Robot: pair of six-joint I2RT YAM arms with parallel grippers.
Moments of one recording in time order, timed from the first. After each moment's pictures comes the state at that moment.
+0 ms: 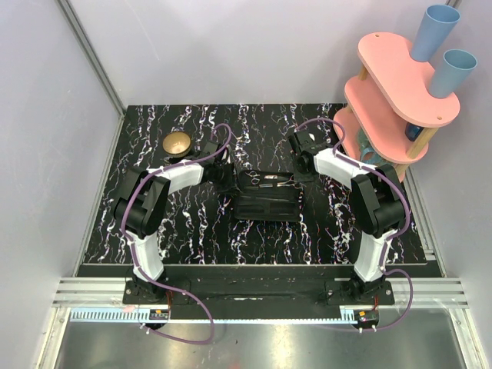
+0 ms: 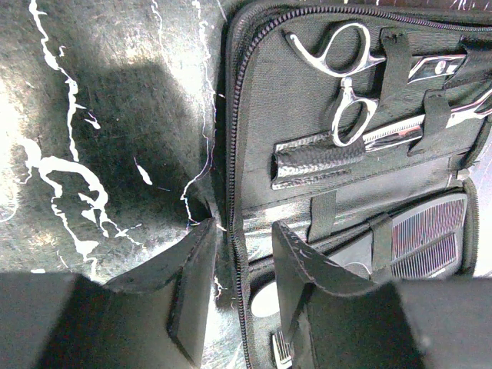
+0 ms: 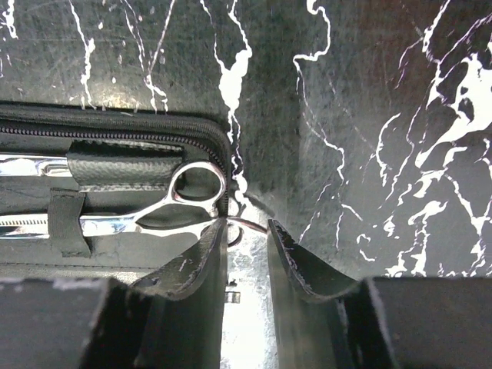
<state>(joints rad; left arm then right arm) -0.44 1.89 1.15 -0.30 0.29 -0.58 0.42 1.90 1.31 -0.54 0.21 0.36</state>
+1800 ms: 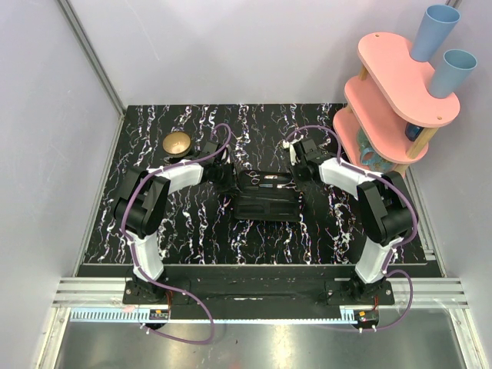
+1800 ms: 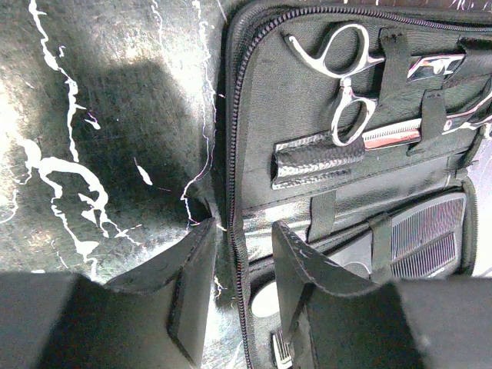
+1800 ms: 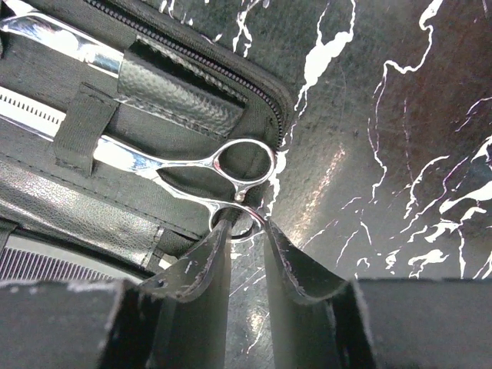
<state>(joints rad) -0.44 1.89 1.15 -0.29 0.30 -0.58 0.42 1.80 1.14 -0.39 0.04 -0.02</state>
